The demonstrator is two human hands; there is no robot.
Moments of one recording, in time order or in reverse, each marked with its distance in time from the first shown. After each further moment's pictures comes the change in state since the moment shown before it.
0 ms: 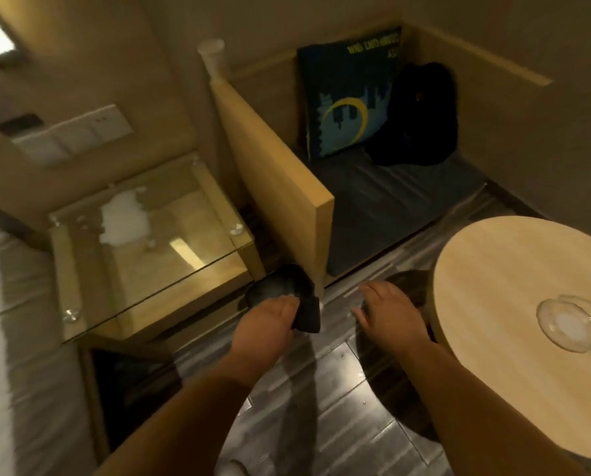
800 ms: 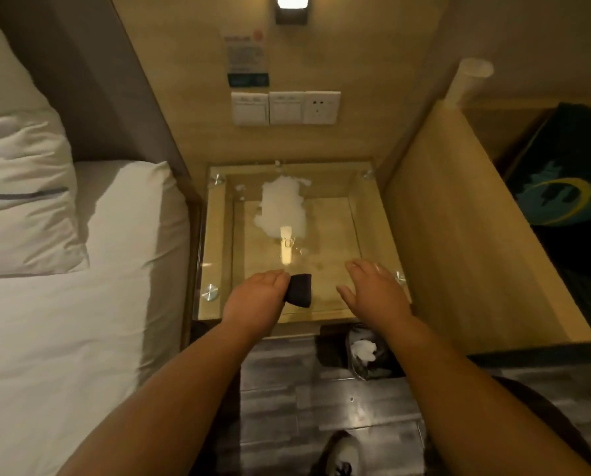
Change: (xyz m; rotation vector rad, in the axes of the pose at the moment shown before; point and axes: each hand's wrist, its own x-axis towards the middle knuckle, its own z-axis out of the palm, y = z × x) left_hand -0.038 -0.348 -0.069 -0.113 0.153 -0.368; right_hand 0.247 -0.342 0.033 -0.088 -0.064 -0.460
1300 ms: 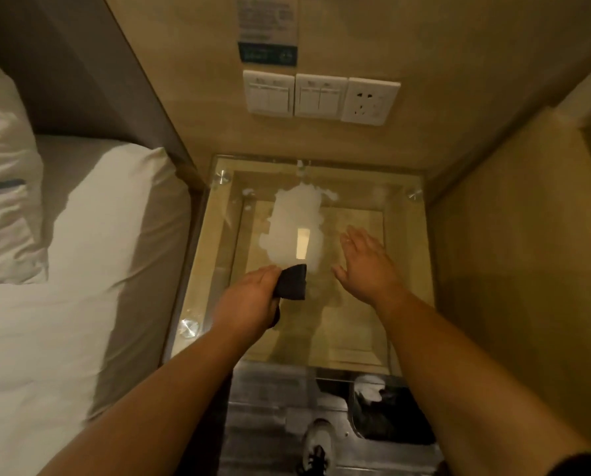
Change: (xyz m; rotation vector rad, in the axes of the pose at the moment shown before) left_hand 0.122 -0.050 0.030 -0.258 0.037 -0.313; right_hand 0.214 0.043 0.055 -0.084 -0.194 -0.163
